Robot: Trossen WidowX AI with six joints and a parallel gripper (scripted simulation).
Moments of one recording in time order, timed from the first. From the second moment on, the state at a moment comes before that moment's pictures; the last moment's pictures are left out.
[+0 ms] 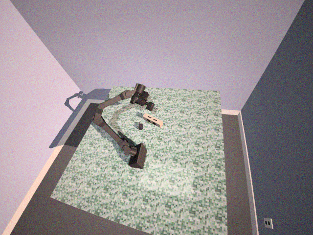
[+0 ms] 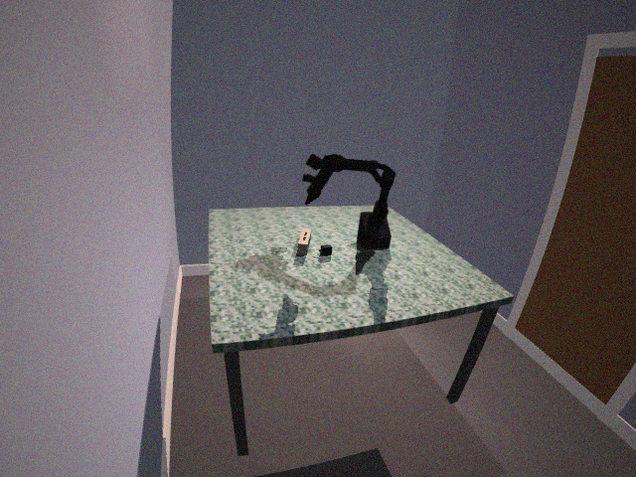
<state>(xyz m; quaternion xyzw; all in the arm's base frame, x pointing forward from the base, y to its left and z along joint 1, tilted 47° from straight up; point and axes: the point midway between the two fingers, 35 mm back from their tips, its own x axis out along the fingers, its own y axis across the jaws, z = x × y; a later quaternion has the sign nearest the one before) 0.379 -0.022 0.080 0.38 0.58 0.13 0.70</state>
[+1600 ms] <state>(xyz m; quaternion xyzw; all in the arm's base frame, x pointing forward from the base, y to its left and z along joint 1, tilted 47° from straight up) 0.267 0.142 0.025 0.17 0.68 0.39 0.59</state>
